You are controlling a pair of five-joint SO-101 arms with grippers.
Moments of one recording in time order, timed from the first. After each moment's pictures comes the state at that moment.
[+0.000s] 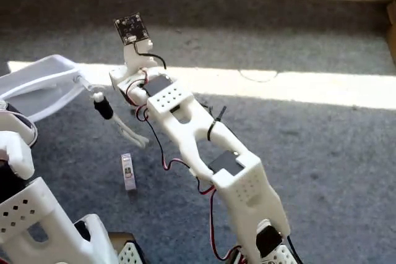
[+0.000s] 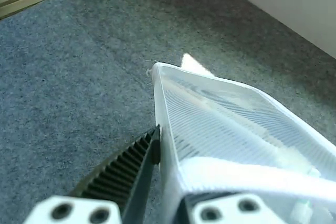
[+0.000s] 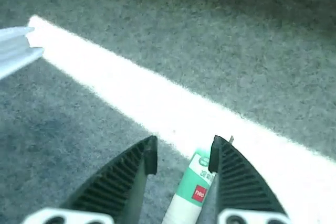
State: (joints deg) left arm -42.0 -55.3 33.0 62.4 15.3; right arm -41.8 38.4 -26.1 34.0 -10.2
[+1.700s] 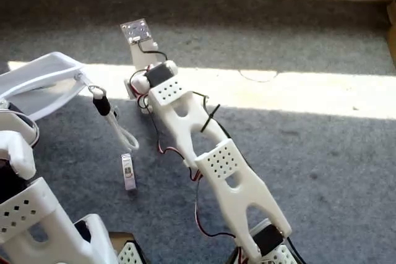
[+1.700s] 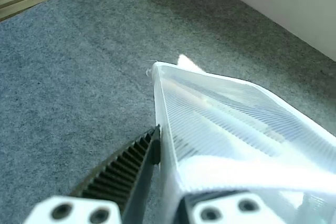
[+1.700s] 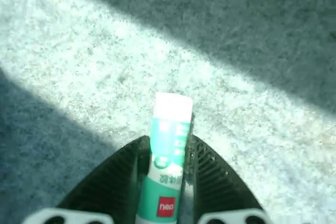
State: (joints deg) left arm -40.8 -55.3 33.0 62.4 15.3; right arm -38.2 67.7 -76.6 71.8 -8.1
